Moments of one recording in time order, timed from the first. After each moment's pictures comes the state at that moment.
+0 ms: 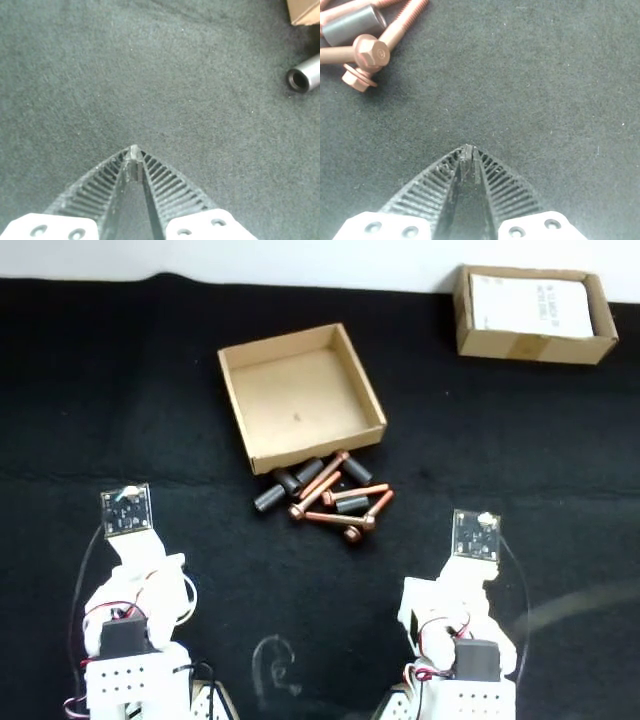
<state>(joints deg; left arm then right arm) -13.8 -92.2 96.2 58.0 6.1 -4.6 -103.4 95.6 71.3 -6.4</state>
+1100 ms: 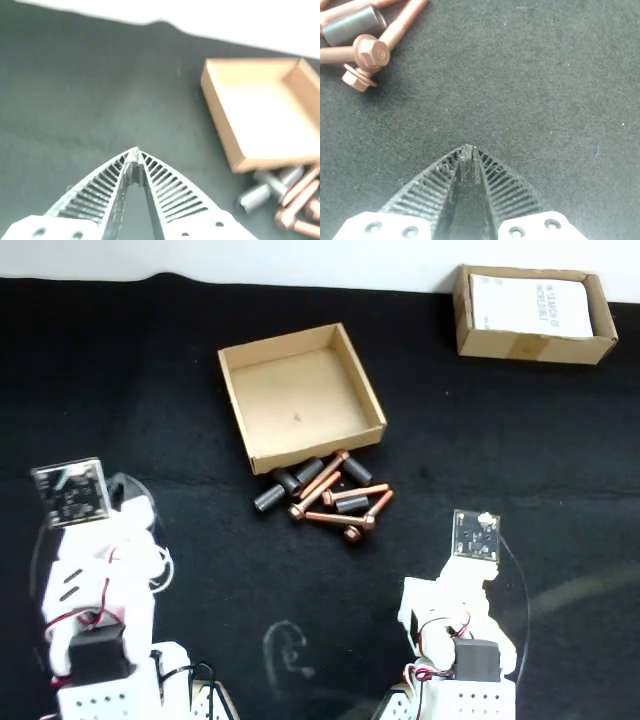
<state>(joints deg) -15.0 -92.2 72.0 49.1 6.1 -4.6 -103.4 95.6 71.3 -6.4</state>
